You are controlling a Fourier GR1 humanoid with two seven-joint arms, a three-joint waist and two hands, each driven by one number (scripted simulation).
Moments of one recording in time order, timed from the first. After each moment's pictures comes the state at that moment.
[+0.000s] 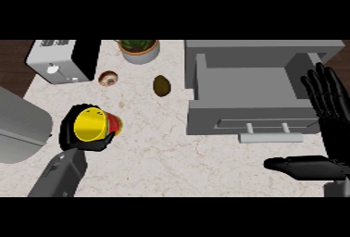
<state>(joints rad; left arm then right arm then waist) -0.49 0.17 0.37 -0.44 0.15 -0.37 -0.99 -0.09 -0.16 -0.11 -1.93 -0.01 0.16 -0.01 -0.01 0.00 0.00</state>
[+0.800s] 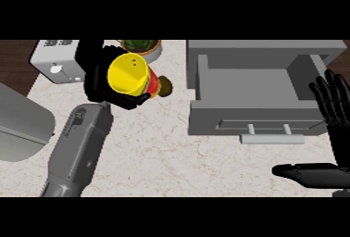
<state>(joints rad) -0.70 0.05 0.20 -0.90 0.14 -0.18 -0.64 -0.04 -0.17 -0.14 -1.95 -0.03 0.18 -0.01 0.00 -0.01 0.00</state>
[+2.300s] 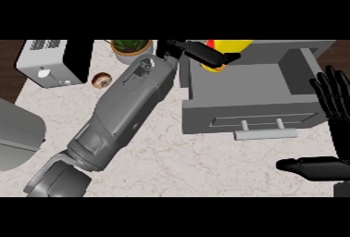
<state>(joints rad) -1.26 0.00 -0.22 -0.55 0.43 0.30 -0.34 -0.08 -0.19 -0.18 -1.88 -0.06 0.23 -0.06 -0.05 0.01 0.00</state>
